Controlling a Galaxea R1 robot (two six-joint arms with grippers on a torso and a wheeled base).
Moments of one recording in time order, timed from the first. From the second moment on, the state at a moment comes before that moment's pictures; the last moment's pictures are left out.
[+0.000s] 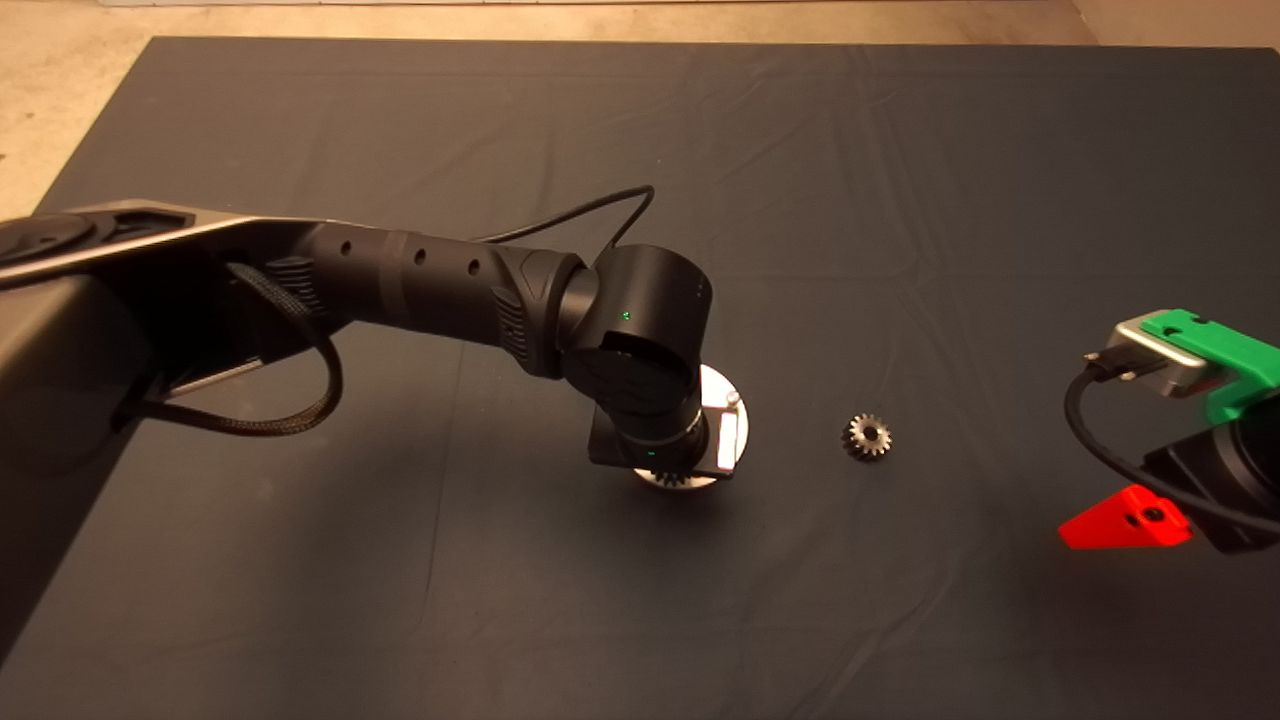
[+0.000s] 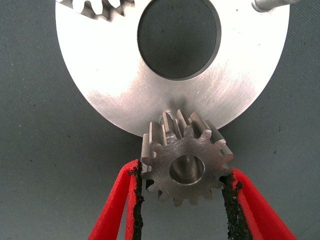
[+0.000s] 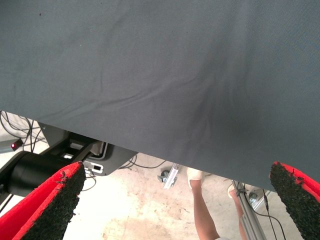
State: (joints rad) left arm -0.32 2.86 -0.98 0.46 1.53 -1.71; right arm 0.71 2.06 -0.41 0.09 -1.53 1.38
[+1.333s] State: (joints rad) left arm -0.30 2.86 -0.98 0.48 1.53 -1.71; right arm 0.71 2.06 -0.41 0.09 -1.53 1.38
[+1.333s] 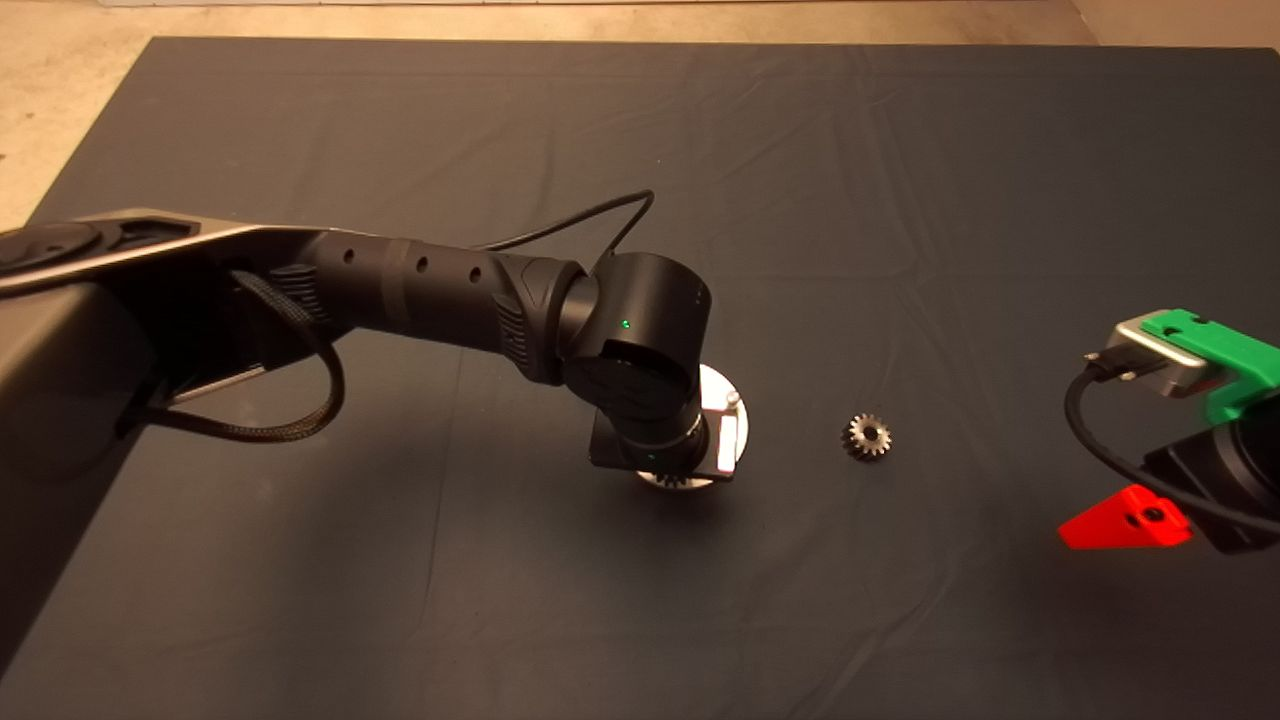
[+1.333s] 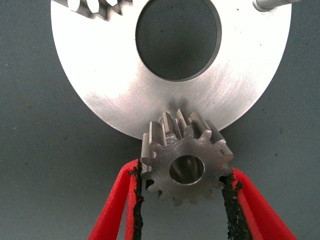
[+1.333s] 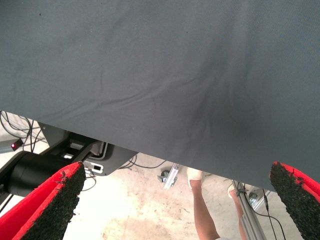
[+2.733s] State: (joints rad) left arm -0.29 2.86 -1.00 0.49 1.52 -1.66; right arm 0.71 2.06 -0.41 0.09 -1.53 1.38
